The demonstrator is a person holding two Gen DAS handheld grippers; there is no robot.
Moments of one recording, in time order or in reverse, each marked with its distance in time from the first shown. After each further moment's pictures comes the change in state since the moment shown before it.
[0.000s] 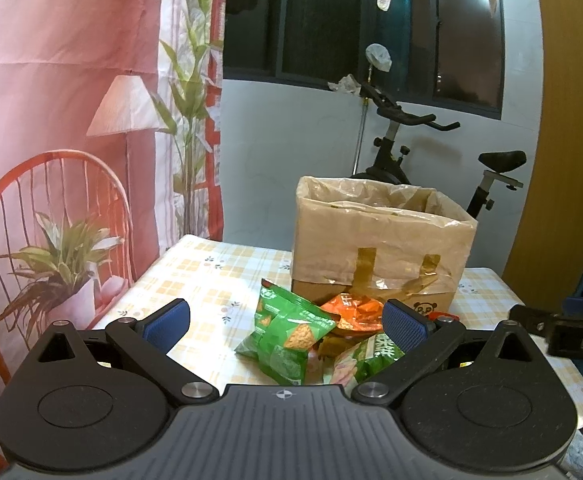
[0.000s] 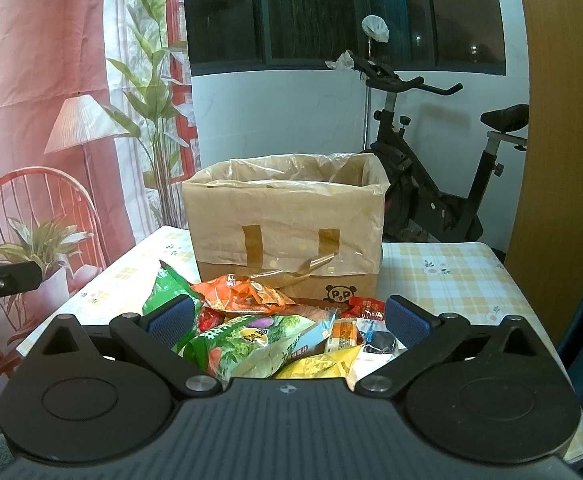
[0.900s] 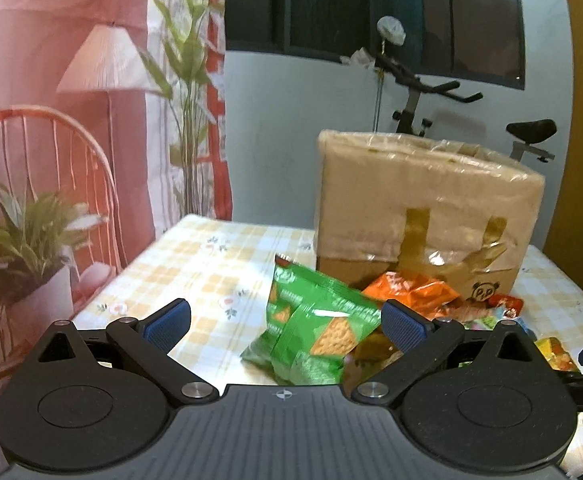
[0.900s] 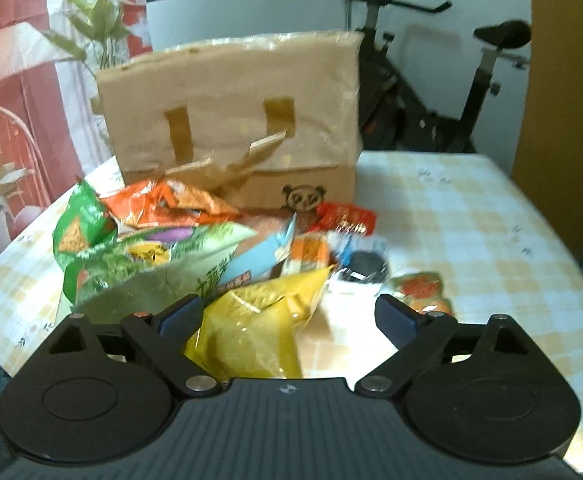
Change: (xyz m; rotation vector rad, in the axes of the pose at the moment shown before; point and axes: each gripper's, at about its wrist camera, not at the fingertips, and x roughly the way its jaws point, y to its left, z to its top) left arm 0.118 0.009 -0.034 0.018 0.047 0.038; right arm 0.122 -0.047 -0.068 0.038 0.221 -0.029
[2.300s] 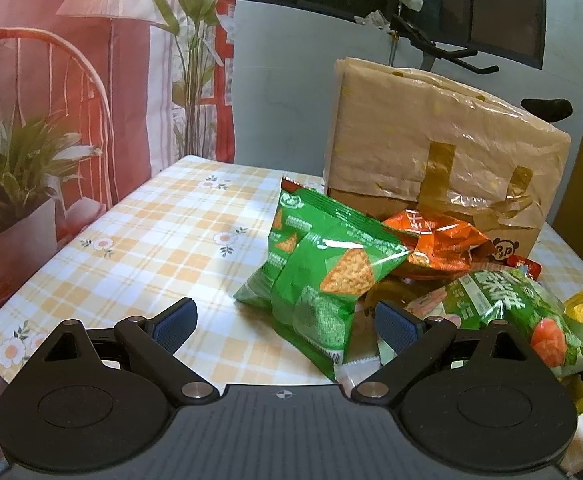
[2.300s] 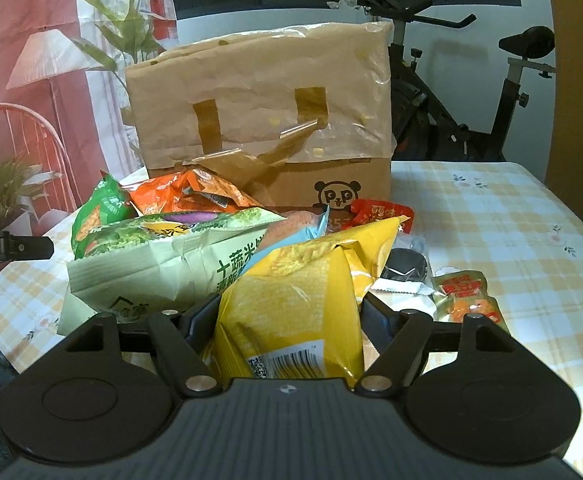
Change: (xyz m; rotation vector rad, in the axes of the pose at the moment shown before) left arm 0.036 0.008 -0.032 -0.052 0.115 -0.012; right arm 0.015 0.000 -0.022 -0.012 -0.103 0.093
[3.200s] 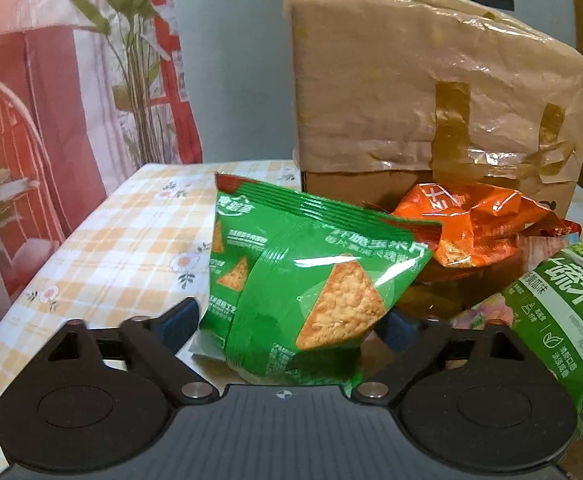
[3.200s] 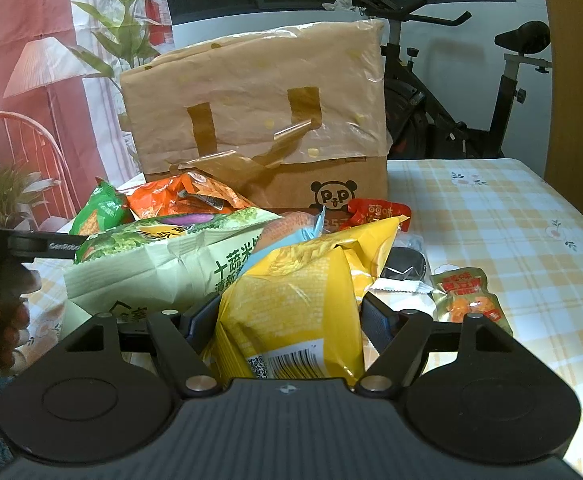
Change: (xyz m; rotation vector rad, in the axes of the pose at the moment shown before) left arm 0.089 -0.022 0.009 0.182 0.035 -0.016; right arm 0.002 -0.002 -0.002 0.017 -0.002 0.007
